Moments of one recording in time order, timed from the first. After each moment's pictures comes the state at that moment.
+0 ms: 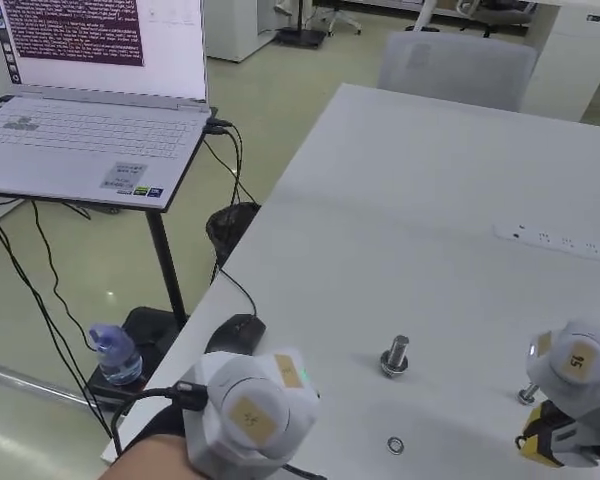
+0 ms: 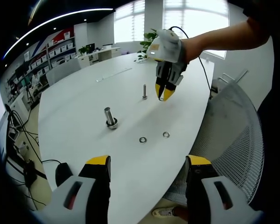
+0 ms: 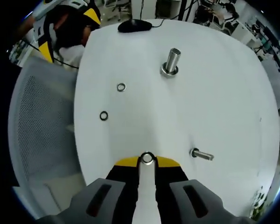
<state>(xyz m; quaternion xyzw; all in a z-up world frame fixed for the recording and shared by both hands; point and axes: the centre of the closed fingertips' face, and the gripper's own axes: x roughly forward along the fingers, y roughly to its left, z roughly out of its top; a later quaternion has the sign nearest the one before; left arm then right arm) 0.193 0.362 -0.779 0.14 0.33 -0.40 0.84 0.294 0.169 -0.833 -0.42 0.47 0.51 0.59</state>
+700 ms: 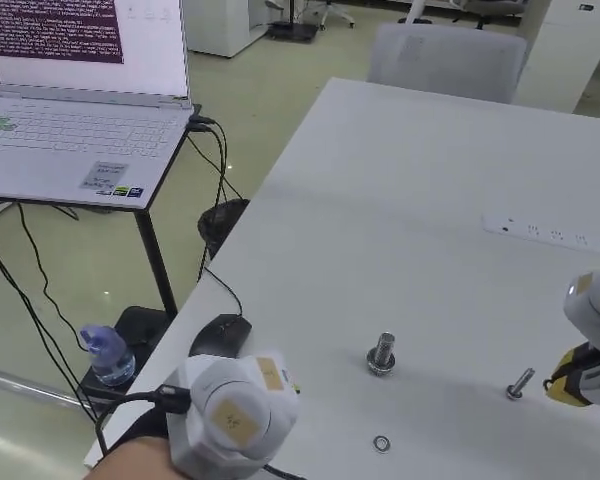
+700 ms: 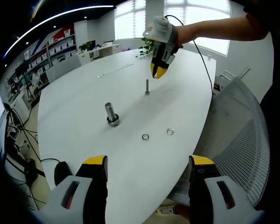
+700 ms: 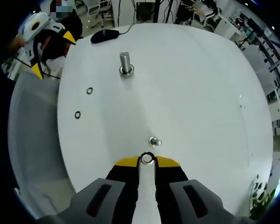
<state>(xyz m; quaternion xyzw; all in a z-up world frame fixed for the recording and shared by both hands) 0.200 0.363 -0.792 0.15 0.35 -0.39 0.84 0.351 0.149 -0.803 -0.40 0.46 0.47 0.63</state>
